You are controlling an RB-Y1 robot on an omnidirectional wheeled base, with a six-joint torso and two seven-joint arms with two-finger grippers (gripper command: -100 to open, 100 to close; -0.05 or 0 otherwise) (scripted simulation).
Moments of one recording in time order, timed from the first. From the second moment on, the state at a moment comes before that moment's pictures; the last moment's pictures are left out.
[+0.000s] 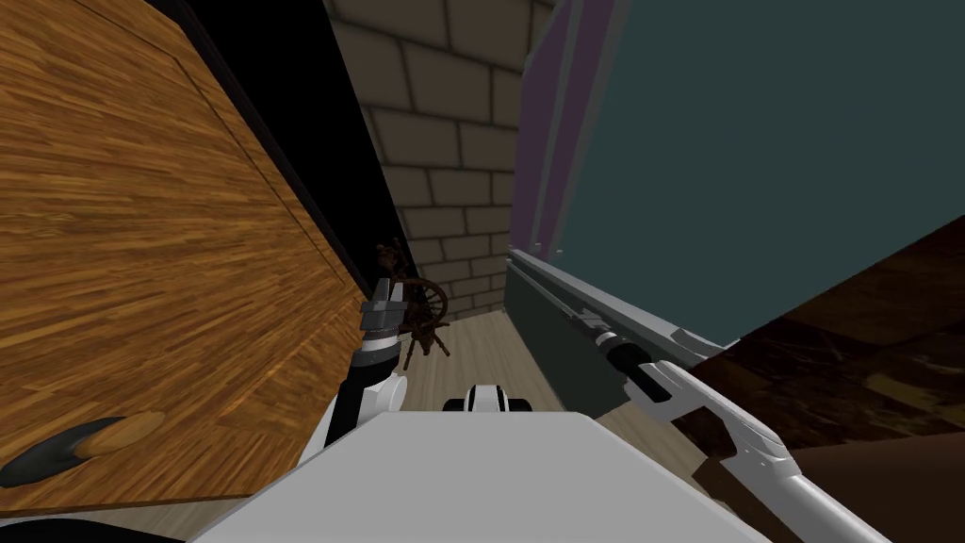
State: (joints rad) left arm 0.46 0.05 -0.01 -2.31 0.00 -0.48 0.04; right arm 0.42 -0.81 -0.04 -1.96 0.36 0.08 0.40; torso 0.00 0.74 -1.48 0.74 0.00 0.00
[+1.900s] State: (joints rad) left arm 0.46 0.05 -0.01 -2.31 0.00 -0.48 0.04; right arm 0.33 -1.34 -0.10 -1.66 0.64 0.39 0.53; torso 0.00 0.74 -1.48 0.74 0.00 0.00
